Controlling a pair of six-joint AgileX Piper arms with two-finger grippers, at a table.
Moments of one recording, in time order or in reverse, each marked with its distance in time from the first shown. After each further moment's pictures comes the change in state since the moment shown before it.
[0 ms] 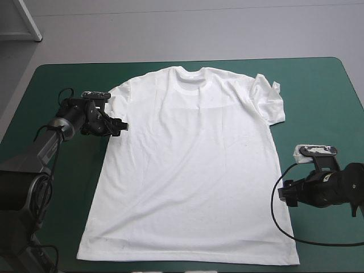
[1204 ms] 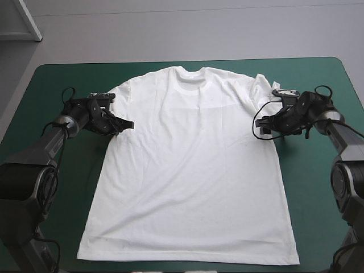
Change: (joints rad) left arm 0.004 0.097 -0.027 -0.164 -0.004 0.089; right arm 0.013 0.912 -0.568 0.078 -0.371 -0.078
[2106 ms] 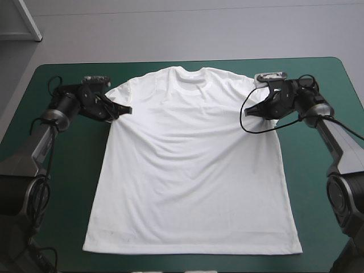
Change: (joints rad) left arm -0.001 -0.124 -0.138 -0.010 0.098 0.003; right arm 0.133 -0.079 -0.154 -0.227 0.079 0.154
